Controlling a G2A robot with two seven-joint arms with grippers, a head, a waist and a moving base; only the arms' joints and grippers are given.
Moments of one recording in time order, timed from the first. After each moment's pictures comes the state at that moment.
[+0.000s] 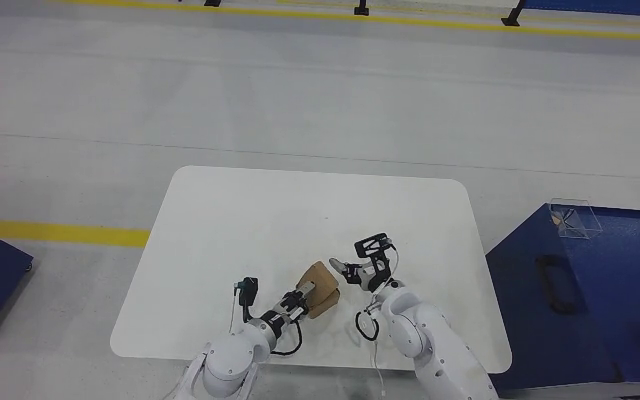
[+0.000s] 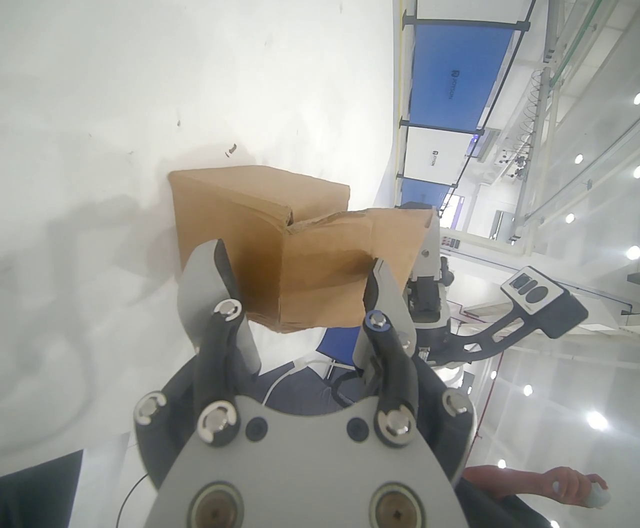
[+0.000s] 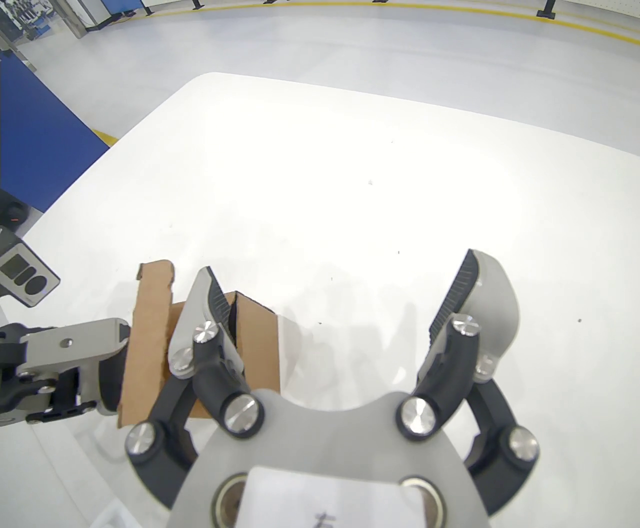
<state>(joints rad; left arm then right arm) 1.44 -1.44 -1.20 -1.63 0.11 0.32 -0.37 -1.27 -1.32 1.17 -1.52 -1.19 -0.07 0.25</state>
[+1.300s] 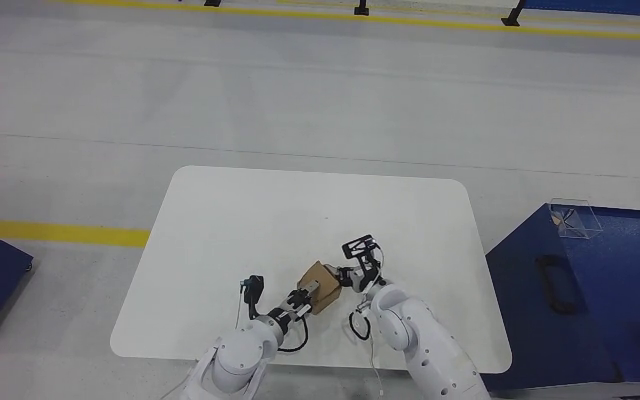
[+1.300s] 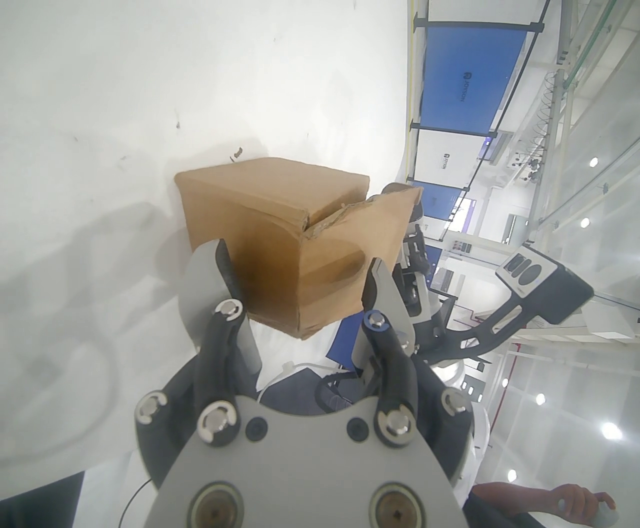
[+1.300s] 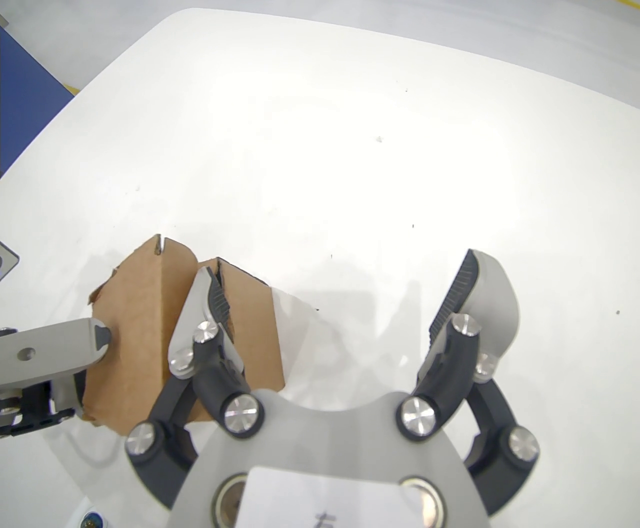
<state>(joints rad) 1.39 -1.44 -1.14 -1.58 0.10 0.35 -0.31 -1.19 -1.35 1.11 -1.38 -1.21 -0.04 0.30</state>
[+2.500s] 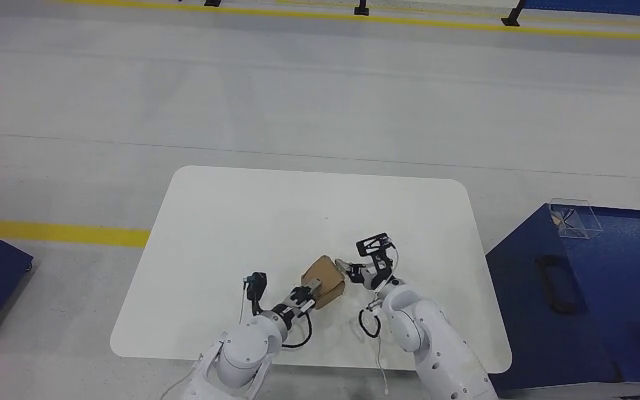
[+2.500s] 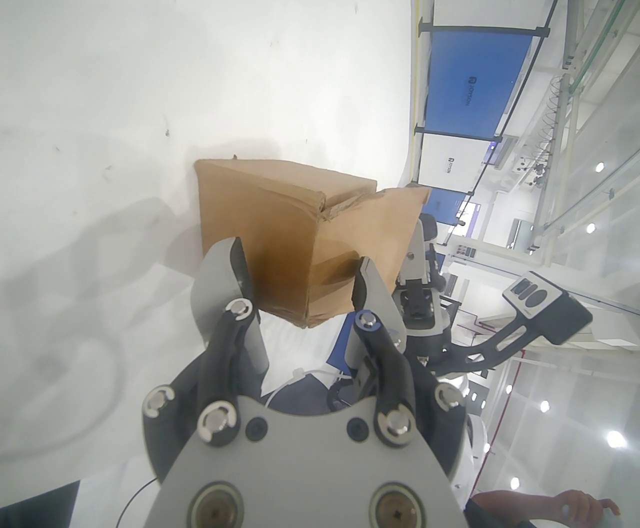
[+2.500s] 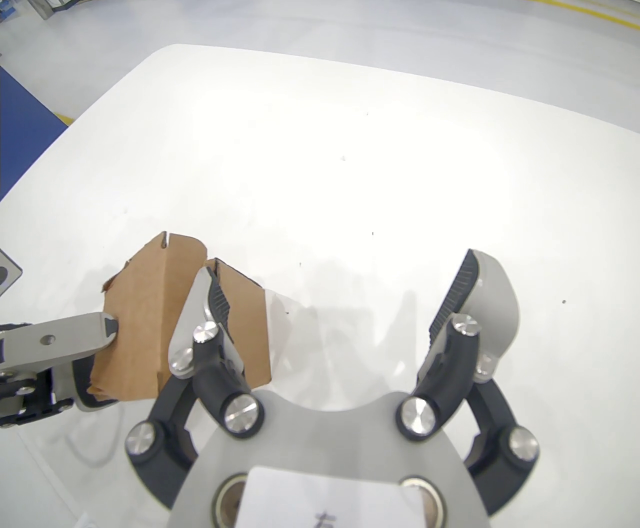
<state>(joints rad) 1.35 -1.44 -1.11 -1.55 0.07 0.37 -0.28 -1.23 -1.34 1.17 -1.42 -1.23 -0.06 0.27</state>
